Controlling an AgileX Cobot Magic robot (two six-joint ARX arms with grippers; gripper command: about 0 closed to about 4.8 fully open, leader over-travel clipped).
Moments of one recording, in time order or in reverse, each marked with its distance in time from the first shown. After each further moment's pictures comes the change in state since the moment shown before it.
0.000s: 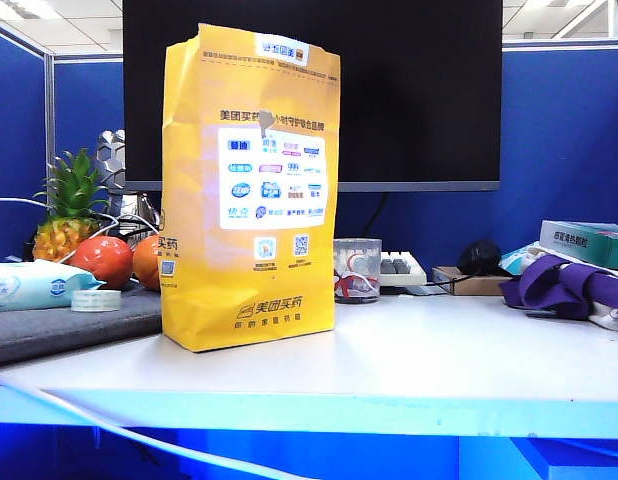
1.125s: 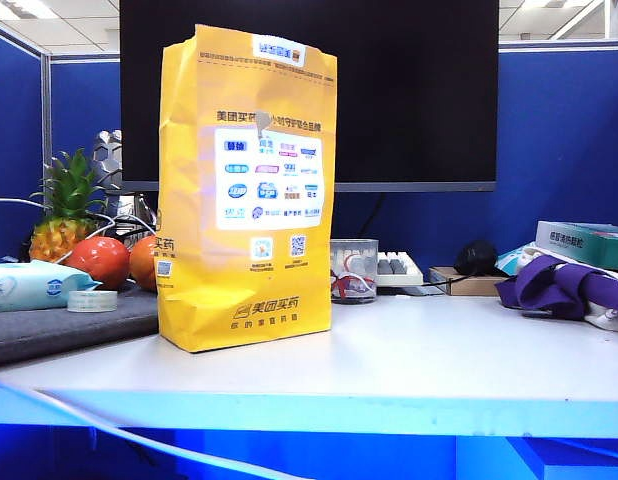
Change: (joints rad) left arm 0.000 -0.500 -0.153 -0.018 0.046 0.058; right arm -0.176 -0.661 -0.040 -0.204 0.183 -0.229
